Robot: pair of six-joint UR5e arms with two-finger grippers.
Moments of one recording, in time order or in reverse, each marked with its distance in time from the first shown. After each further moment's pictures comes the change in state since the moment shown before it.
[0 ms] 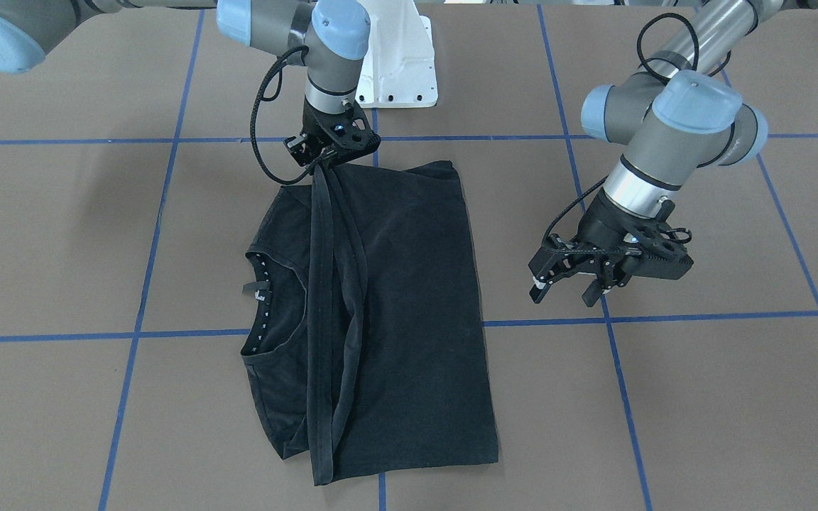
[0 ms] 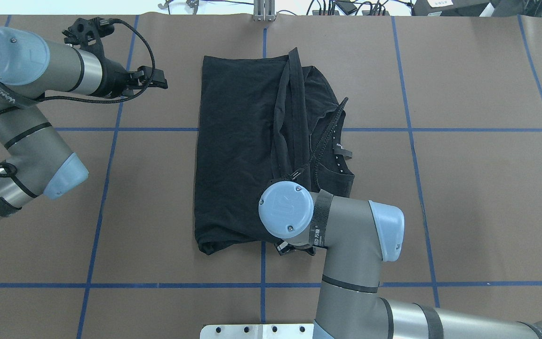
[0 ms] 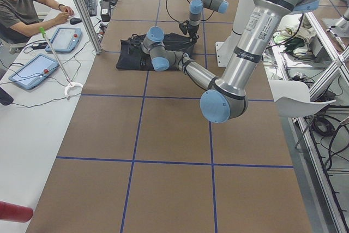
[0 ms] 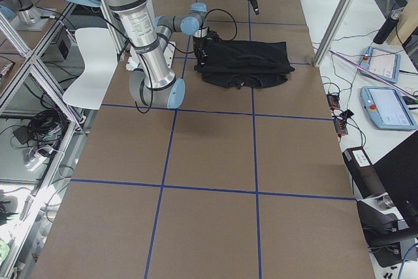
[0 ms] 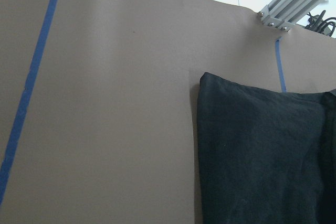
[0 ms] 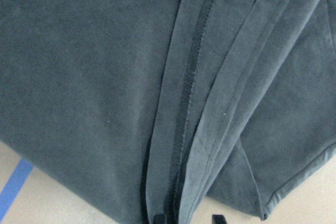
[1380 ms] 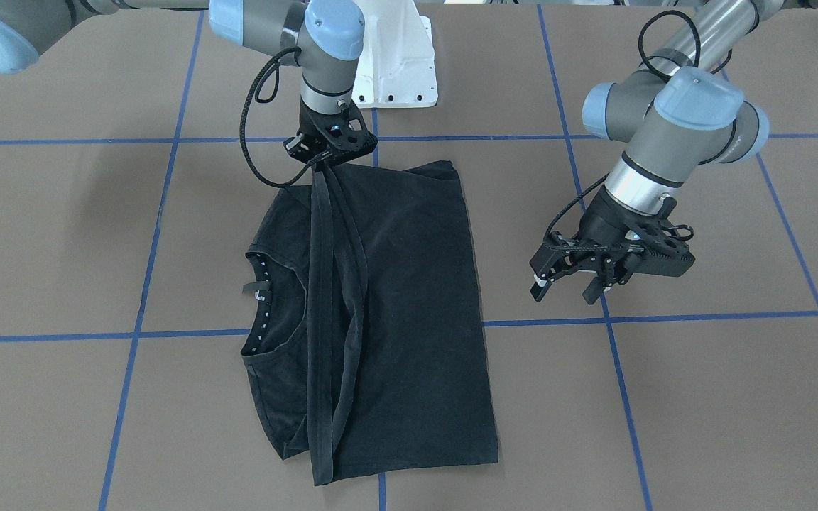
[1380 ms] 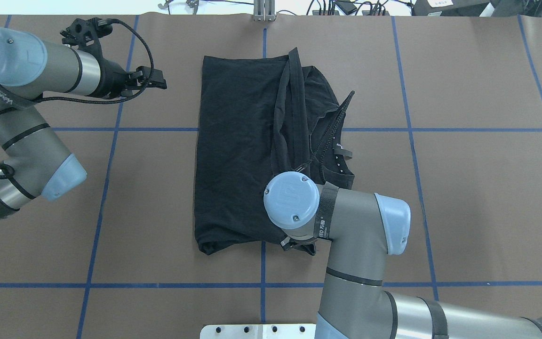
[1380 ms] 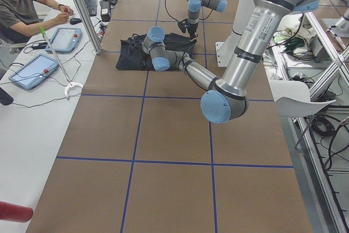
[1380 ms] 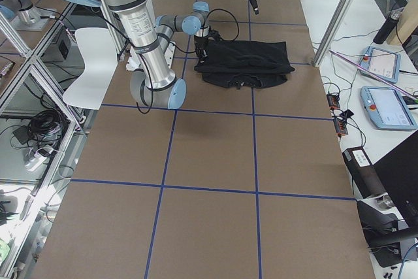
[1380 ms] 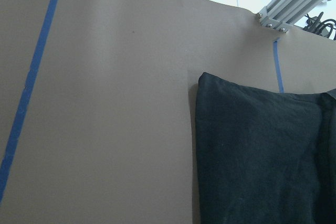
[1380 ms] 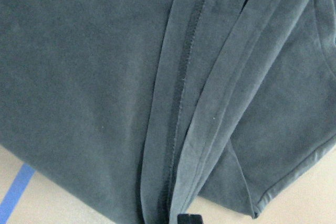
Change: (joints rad) left arm 0.000 0.008 -0.010 0.000 0.000 -0.007; right arm 0.023 -0.004 0.011 0.002 0.038 0.001
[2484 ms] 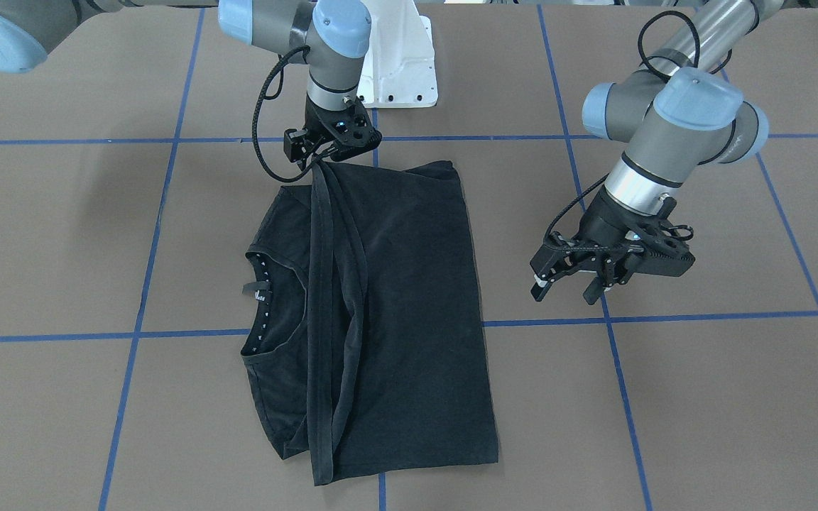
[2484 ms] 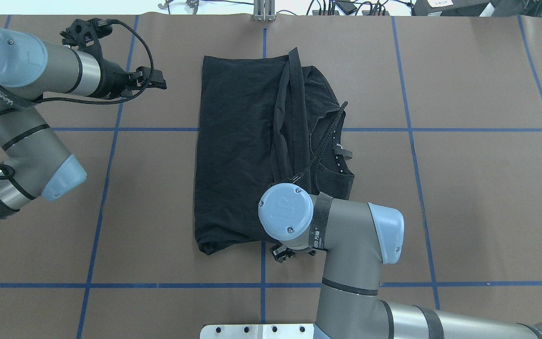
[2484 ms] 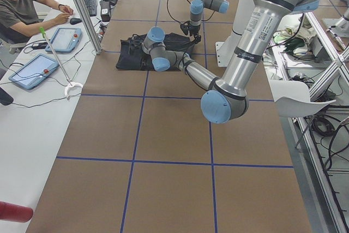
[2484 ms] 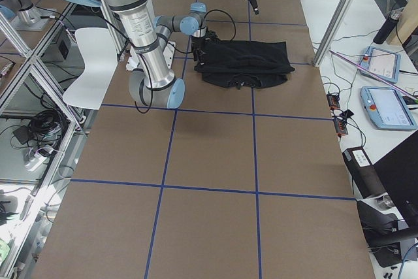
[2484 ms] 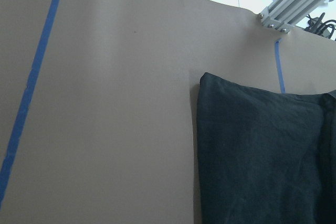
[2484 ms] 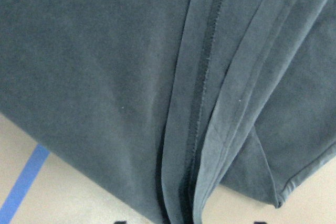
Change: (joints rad) left arm 0.002 0.001 0.001 -0.001 0.004 -0.002; right arm -0.026 0.001 -0.007 0.001 -0.007 0.015
